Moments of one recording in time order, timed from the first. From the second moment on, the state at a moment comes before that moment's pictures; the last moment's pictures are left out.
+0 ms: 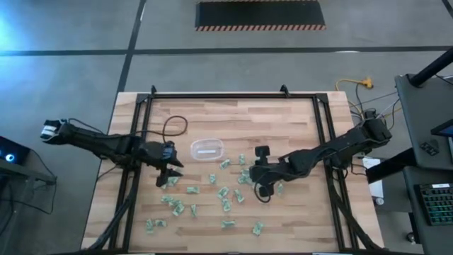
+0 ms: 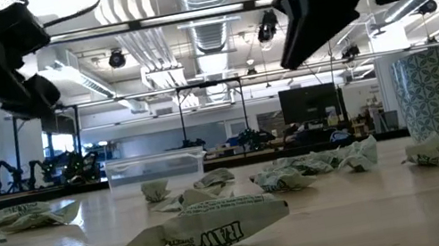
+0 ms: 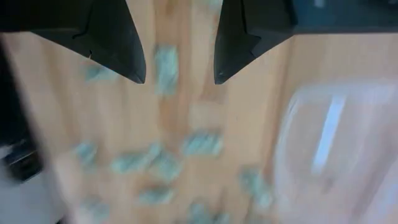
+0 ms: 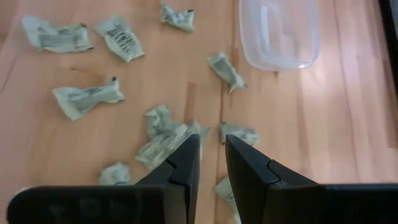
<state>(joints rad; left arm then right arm) -0.18 0.75 0.48 -0.47 0.04 -0.36 0.33 1.56 1.04 -0.48 0.38 0.06</state>
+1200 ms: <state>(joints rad) -0.21 1.35 0.63 -0.74 -0.15 -0.57 0.40 1.55 0.94 -0.31 0.38 0.05</state>
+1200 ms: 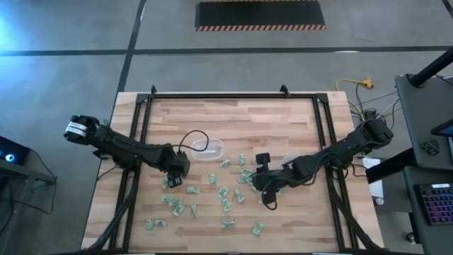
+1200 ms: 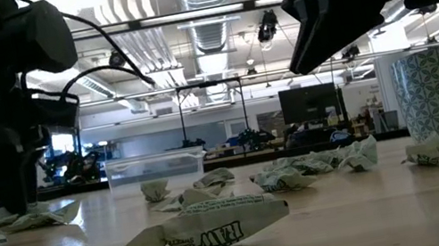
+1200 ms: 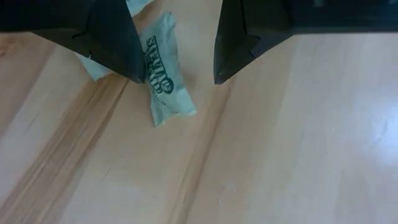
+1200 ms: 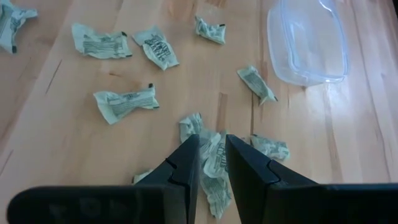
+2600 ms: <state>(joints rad) -0.15 1.23 0.62 -0.16 -0.54 0.03 0.45 1.55 0.94 -0.29 0.23 0.17</state>
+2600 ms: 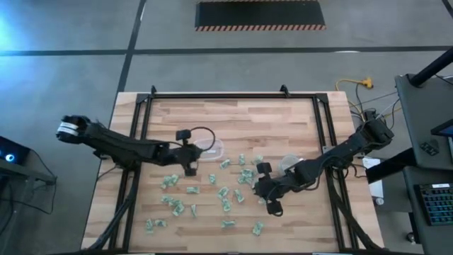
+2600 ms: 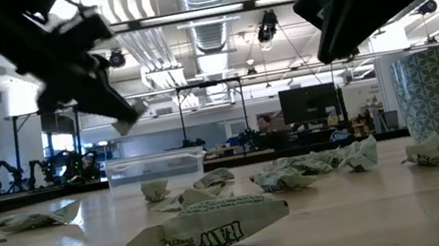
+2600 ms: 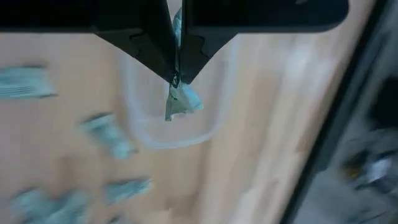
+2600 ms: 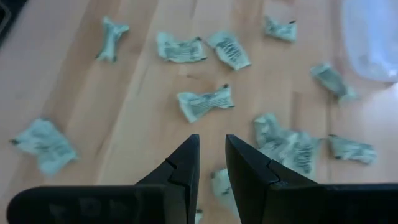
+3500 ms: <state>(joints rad) -0.08 1.18 0.65 -0.17 -0.48 -0.05 0.09 1.62 0.83 -0.04 0.24 0.29</state>
